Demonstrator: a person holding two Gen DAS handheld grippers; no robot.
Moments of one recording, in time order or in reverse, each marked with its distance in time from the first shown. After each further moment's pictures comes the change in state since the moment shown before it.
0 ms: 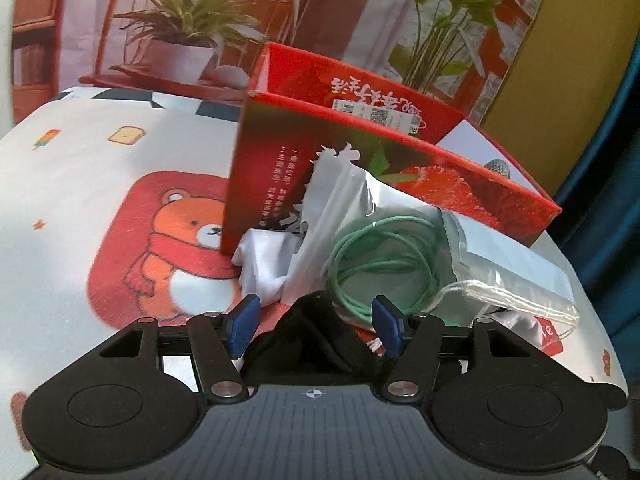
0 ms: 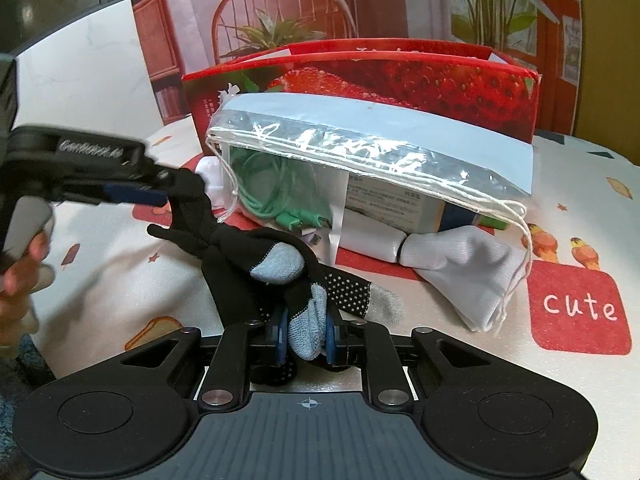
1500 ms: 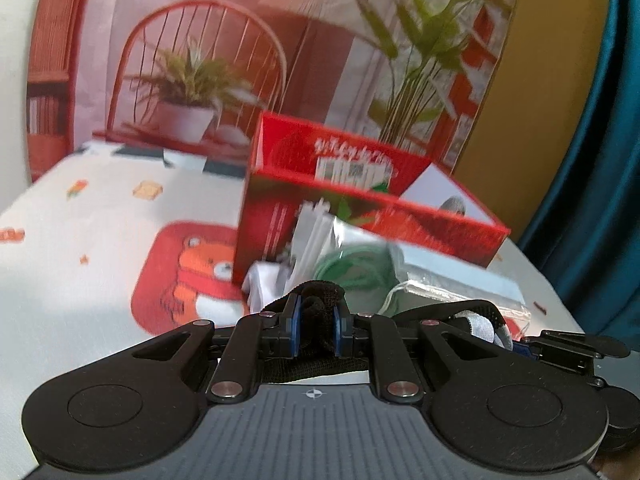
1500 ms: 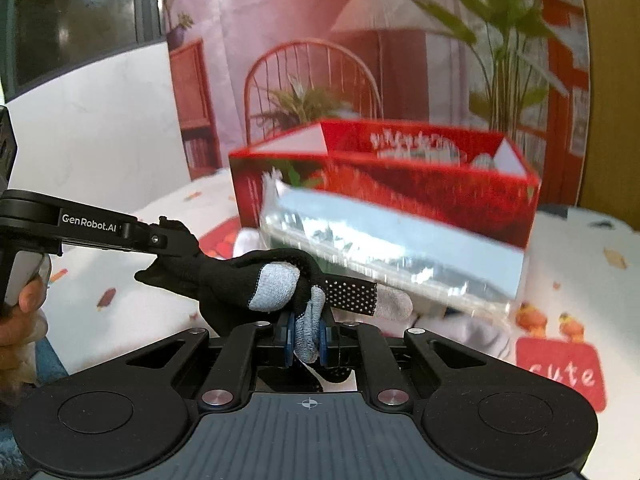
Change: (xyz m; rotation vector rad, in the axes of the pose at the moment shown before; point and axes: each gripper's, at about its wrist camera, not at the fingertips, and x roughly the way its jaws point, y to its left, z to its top) left arm -0.086 -0.013 -0.014 0.062 -0.164 -0.007; right arm -0.052 0.020 0.021 -0.090 -0.213 0.031
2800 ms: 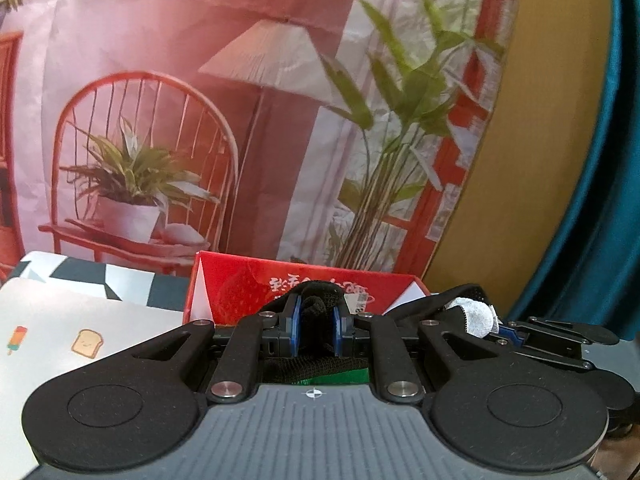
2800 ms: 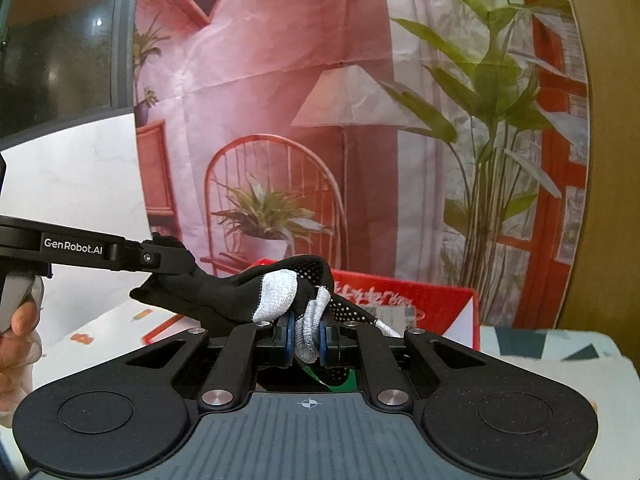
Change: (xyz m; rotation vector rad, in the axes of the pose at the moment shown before) left arm 0.090 -0.035 0.150 0.046 -0.081 -0.065; right arm 0.055 -0.086 0.157 -0.003 -0.136 -0.045
